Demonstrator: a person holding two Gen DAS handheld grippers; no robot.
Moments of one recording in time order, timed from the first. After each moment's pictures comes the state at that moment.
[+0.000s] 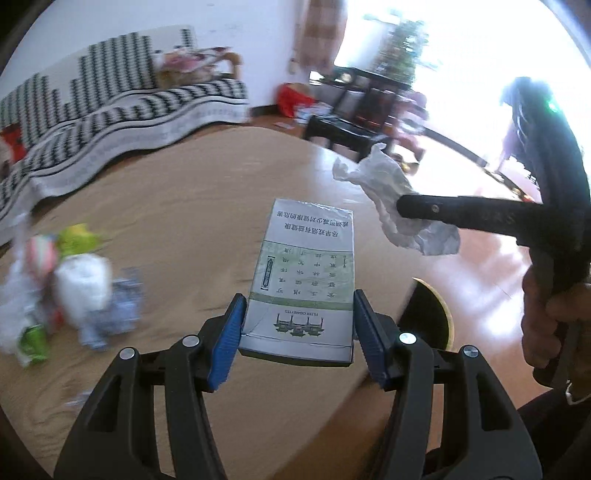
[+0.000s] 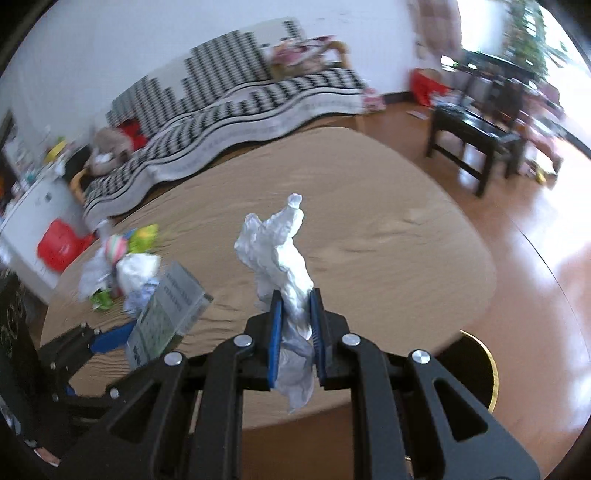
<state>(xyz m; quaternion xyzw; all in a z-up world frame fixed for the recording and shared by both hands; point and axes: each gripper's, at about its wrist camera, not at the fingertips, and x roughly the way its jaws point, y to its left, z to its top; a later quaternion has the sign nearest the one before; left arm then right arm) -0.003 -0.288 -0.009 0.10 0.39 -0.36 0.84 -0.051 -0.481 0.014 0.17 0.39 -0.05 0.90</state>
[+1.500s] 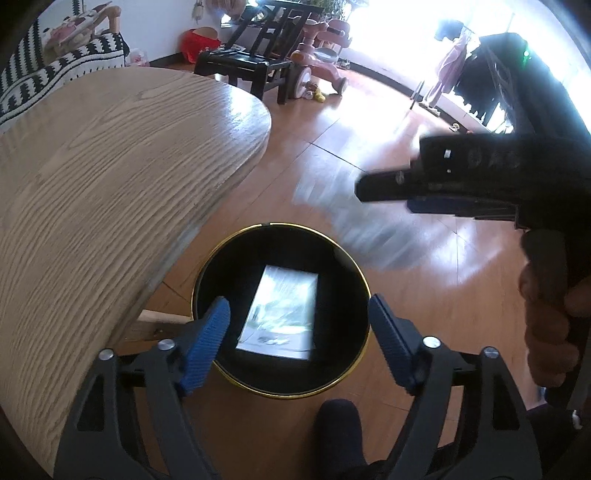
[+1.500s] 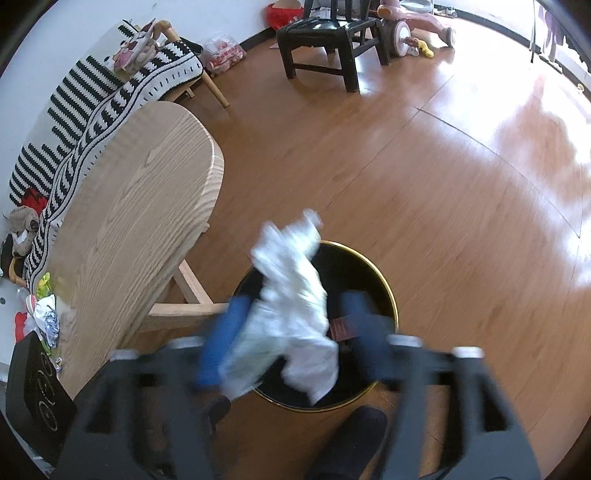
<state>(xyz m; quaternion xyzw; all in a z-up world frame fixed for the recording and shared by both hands) -0.059 -0.474 -0.113 0.15 0.46 -0.48 0.73 -0.154 -0.657 -0.092 0.31 0.47 -0.20 0.80</state>
